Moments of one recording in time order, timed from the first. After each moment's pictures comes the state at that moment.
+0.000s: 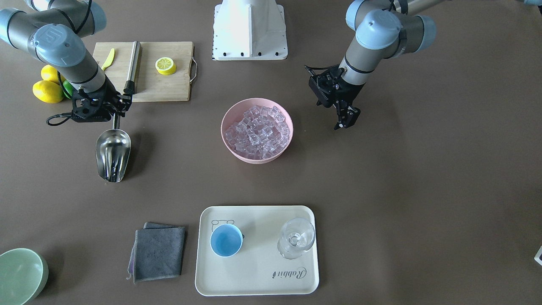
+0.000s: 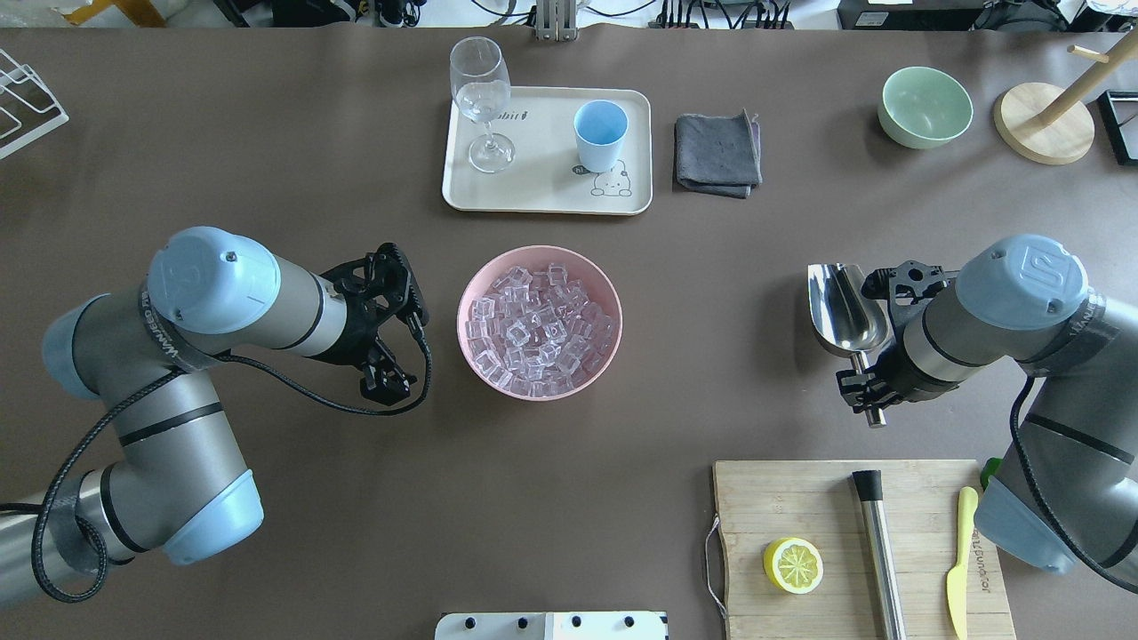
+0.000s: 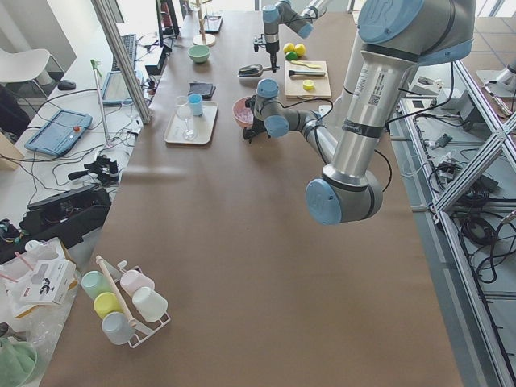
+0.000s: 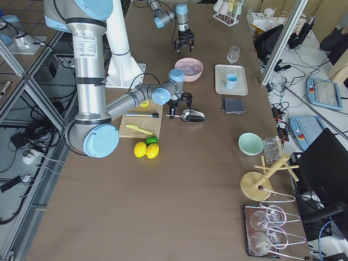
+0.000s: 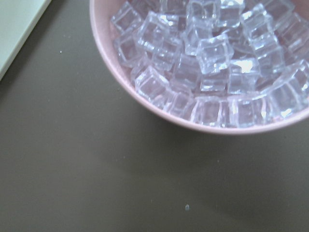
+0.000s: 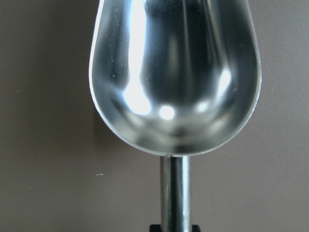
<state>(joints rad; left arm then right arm) -0.56 -1.94 -1.83 -1.91 -1.89 -0.09 0.64 -1.52 1.94 -1.40 2.06 1.01</state>
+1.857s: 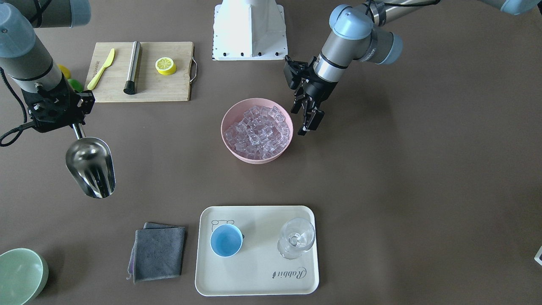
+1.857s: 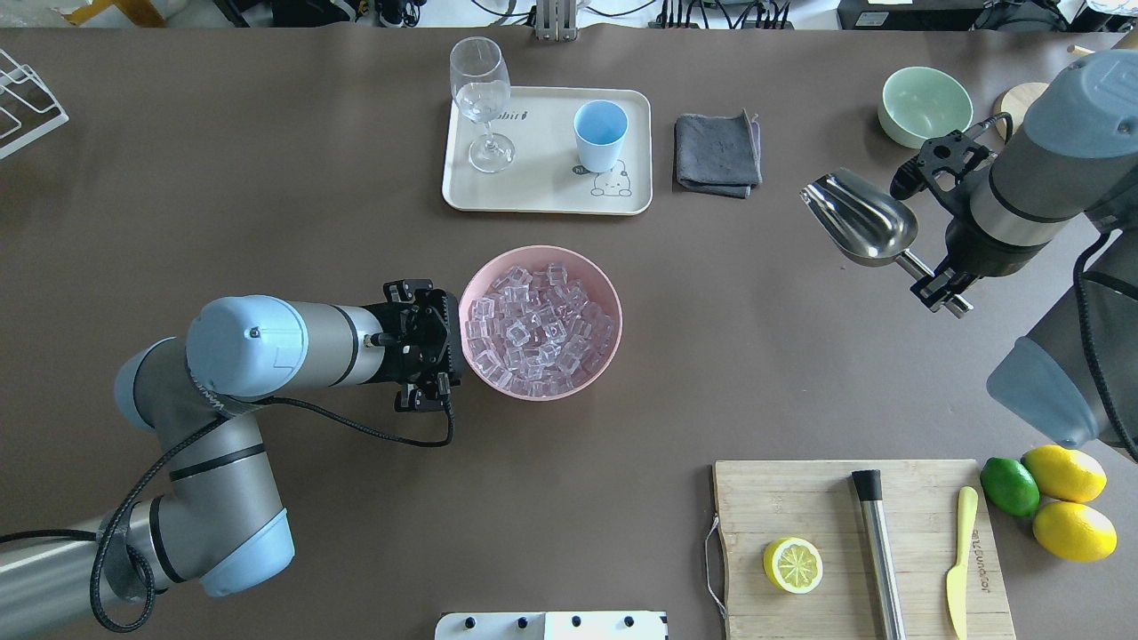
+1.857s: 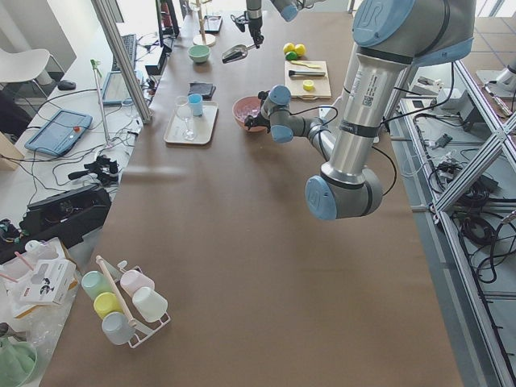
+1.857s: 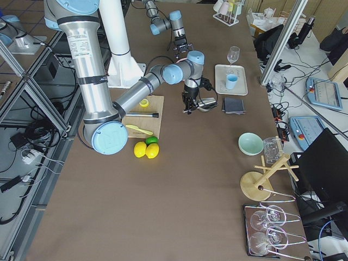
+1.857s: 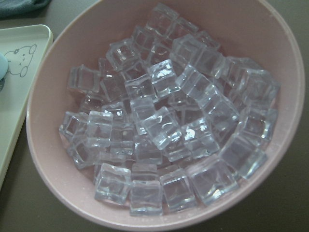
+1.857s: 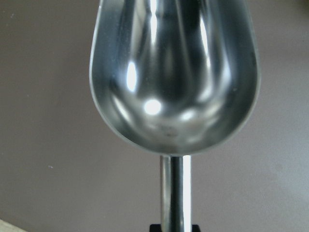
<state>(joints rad) -0.46 -1.97 -1.73 -2.22 -1.69 0.18 0.89 -1.36 2.02 -1.85 2.05 0.20</state>
